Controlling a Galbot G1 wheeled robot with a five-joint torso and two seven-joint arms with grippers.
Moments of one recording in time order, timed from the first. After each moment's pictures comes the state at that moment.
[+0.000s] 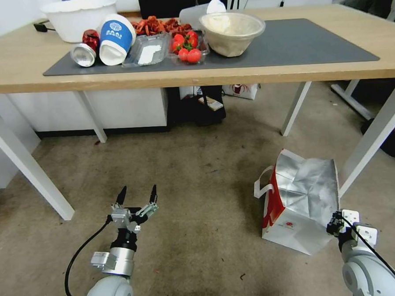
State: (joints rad) left arm 1.58 -1.37 -0.49 -1.90 -0.36 -0.34 0.09; right arm -1.59 1.32 0.79 1.95 0.31 -0.49 0.21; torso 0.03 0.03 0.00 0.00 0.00
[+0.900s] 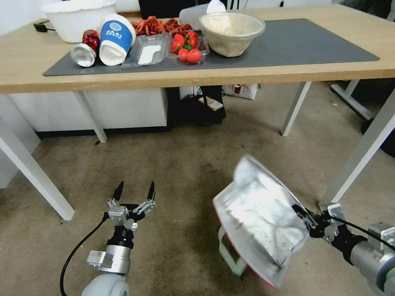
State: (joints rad) left arm 1.59 -1.36 -0.51 -1.92 -0.33 -0.37 0.14; right arm -1.84 1.00 0.89 2.29 0.68 -0.51 -0.27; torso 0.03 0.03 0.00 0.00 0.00
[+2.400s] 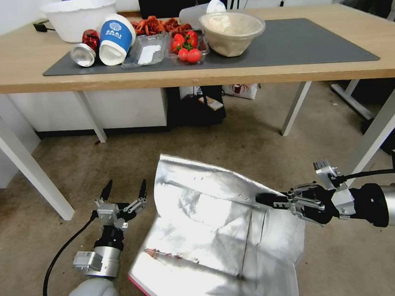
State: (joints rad) left arm 1.67 -1.32 -0.52 -2.08 -0.26 -0.28 -0.05; right arm -1.79 0.44 1.16 2.33 1.28 -0.66 -0.75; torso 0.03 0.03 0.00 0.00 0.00
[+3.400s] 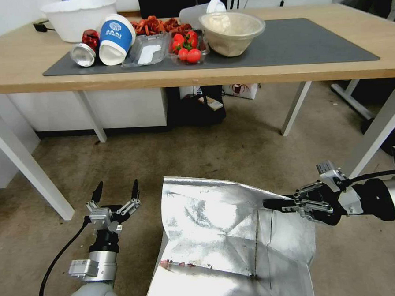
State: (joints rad) left arm 1.68 -1.29 -0.52 -2.04 -0.26 -0.38 -0.08; right arm -1.78 0.38 1.16 2.27 1.13 -0.59 -0.90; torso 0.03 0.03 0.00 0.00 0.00
